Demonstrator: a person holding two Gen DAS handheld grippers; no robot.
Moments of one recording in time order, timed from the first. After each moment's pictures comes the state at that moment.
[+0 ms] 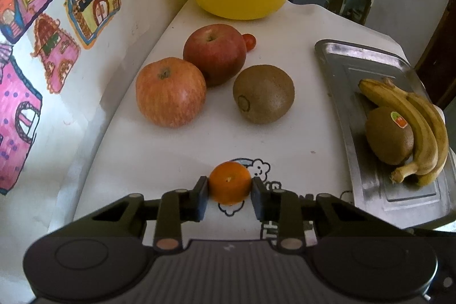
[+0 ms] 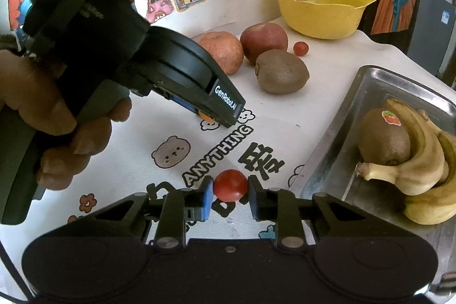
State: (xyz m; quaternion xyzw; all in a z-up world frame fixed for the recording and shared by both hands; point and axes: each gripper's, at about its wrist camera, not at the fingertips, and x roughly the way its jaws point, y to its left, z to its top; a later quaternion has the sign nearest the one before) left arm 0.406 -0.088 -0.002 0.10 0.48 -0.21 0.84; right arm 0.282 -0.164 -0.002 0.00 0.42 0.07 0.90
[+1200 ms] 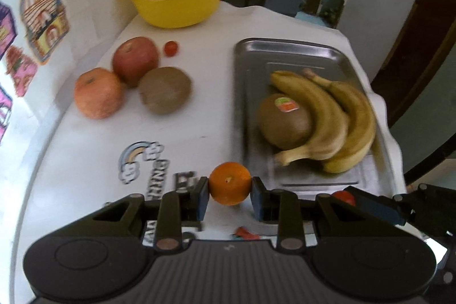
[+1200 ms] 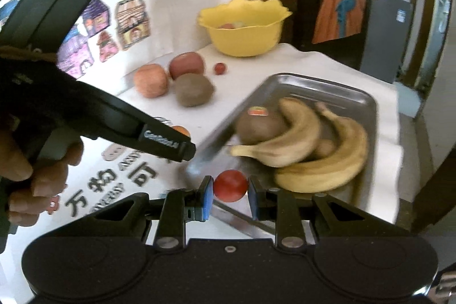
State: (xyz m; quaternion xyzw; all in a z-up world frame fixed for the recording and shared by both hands) left arm 0.324 -0.162 0.029 0.10 0.47 -0.24 0.84; right arm 0.209 -0.268 0.046 0.01 0.38 0.00 0.92
